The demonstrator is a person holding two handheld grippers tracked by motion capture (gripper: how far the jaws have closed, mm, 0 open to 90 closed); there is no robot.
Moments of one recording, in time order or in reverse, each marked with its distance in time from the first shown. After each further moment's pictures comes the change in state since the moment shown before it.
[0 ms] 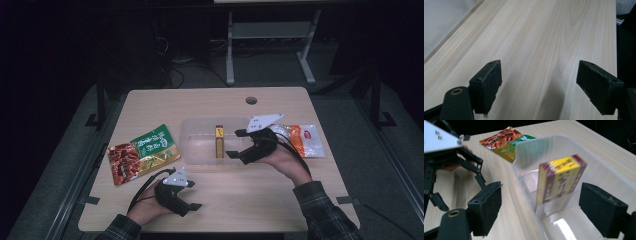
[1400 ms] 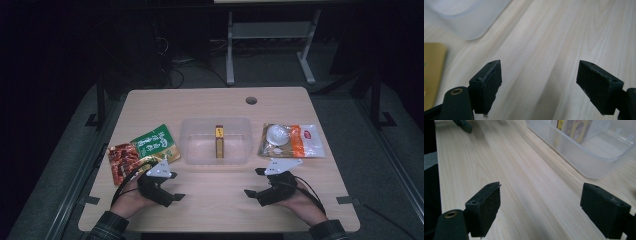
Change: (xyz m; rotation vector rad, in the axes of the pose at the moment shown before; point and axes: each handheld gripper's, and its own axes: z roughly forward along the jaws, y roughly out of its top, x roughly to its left) left arm 0.032 -0.016 -0.045 0.039 0.118 -0.034; right arm 0.054 -0.096 -0.026 0.094 -0.072 0.130
